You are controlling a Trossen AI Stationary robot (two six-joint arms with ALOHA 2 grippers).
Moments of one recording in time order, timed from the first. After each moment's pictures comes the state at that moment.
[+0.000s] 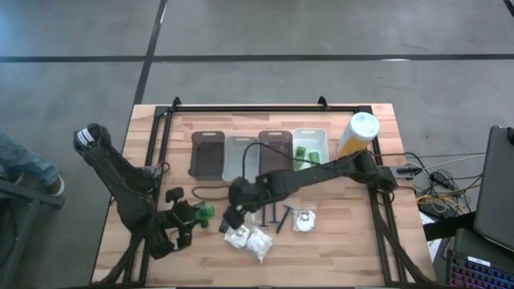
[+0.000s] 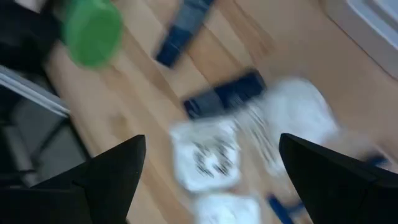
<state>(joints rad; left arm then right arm) -0.93 1.26 0.87 -0.83 -0.74 -1.07 0.22 2.20 2.05 -0.80 0.00 1.01</state>
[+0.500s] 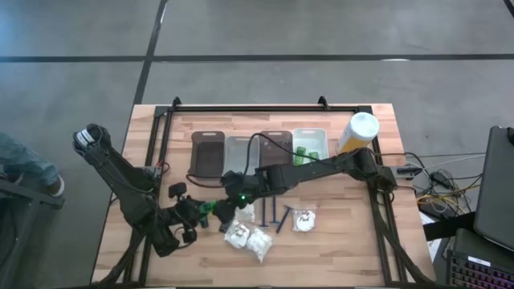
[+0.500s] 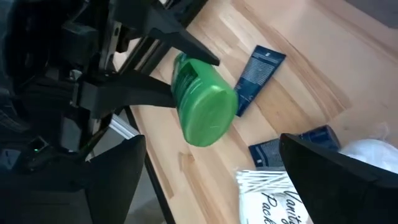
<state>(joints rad) -0.88 1.26 0.90 -0.83 -0.85 -0.96 0.19 2.20 2.05 -0.56 -0.06 1.02</state>
